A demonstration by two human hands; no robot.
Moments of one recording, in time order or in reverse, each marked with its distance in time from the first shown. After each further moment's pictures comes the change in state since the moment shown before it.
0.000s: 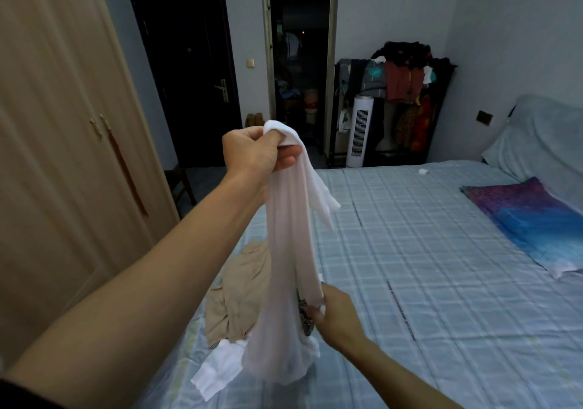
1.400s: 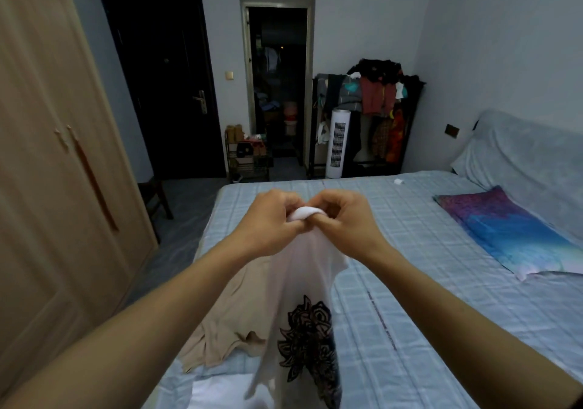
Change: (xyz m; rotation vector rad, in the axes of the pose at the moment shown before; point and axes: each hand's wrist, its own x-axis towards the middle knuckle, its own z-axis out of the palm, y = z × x) left_hand -0.016 -0.064 -0.002 0.853 -0.618 0.430; right_hand 0.062 -0.102 -0.161 0.264 0.245 -0.340
